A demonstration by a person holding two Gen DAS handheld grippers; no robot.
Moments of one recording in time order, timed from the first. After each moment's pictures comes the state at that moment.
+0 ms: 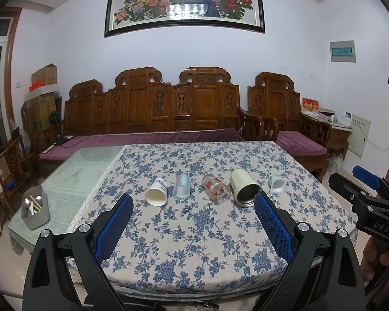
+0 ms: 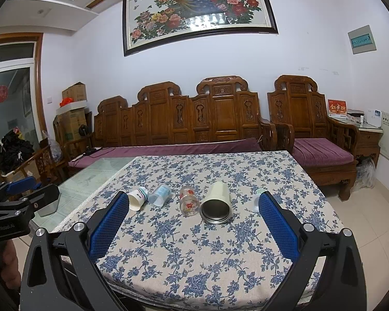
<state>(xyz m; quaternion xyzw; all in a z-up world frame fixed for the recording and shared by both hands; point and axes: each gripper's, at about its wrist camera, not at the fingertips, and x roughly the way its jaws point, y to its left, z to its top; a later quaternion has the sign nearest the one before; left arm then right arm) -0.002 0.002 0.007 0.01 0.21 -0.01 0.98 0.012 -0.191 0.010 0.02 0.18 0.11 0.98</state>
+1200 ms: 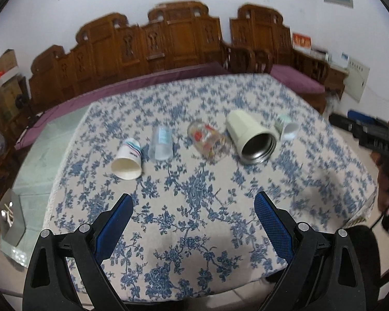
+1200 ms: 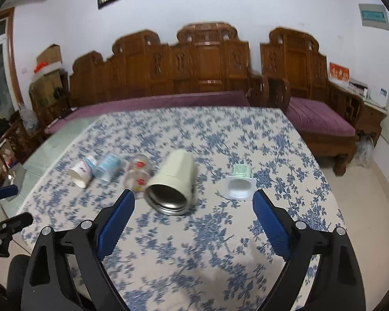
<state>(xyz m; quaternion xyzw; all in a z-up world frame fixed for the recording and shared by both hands) 0.155 -0.016 -0.080 0.07 0.40 -0.06 0.91 0.206 -0.250 -0.062 0.00 0.33 0.08 0.94</state>
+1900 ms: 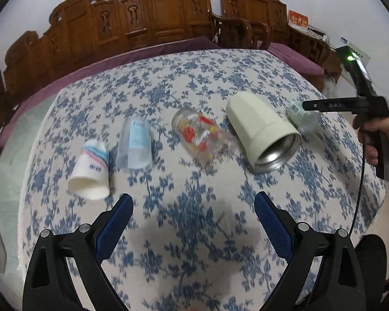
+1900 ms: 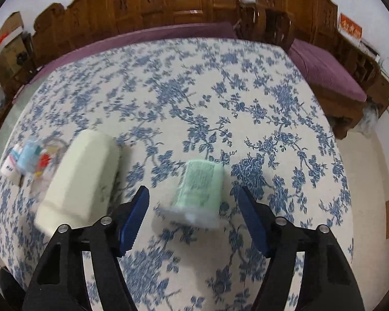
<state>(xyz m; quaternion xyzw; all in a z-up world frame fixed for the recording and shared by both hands) 0.263 -0.025 -0.129 0.07 0.45 -0.10 0.88 0.399 -0.299 -0.156 -0.01 0.52 0.04 0.86</state>
